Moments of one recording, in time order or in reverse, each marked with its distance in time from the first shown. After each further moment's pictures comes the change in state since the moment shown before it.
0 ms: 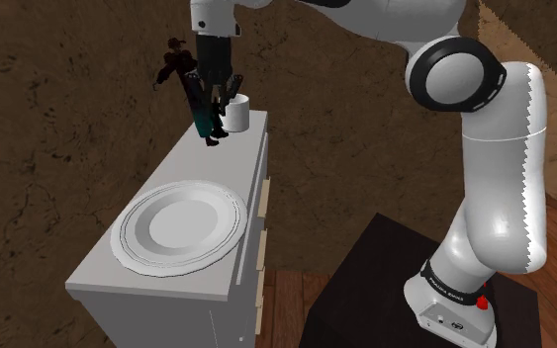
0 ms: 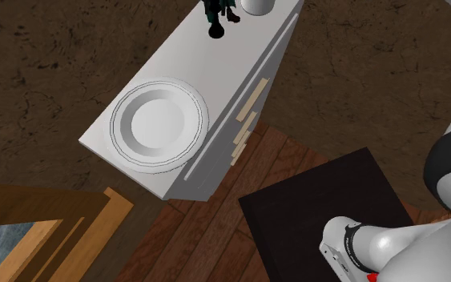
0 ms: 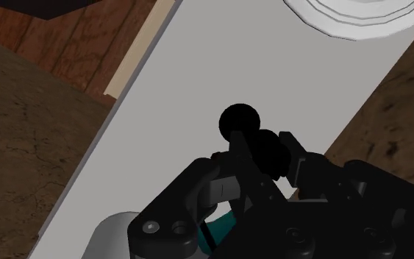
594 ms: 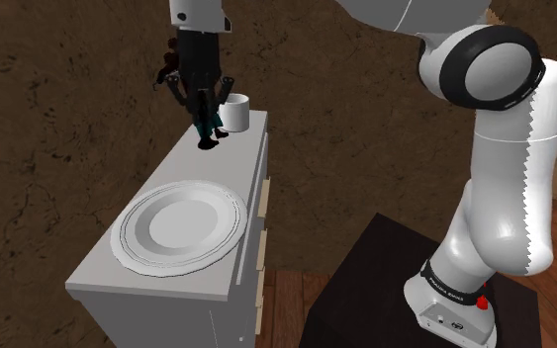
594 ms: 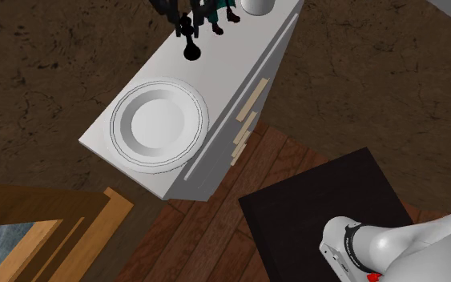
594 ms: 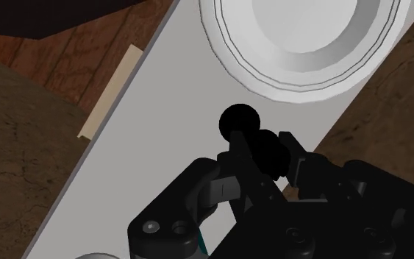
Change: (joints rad) arm 0.090 -0.093 0.041 -0.105 0.006 0.029 0.133
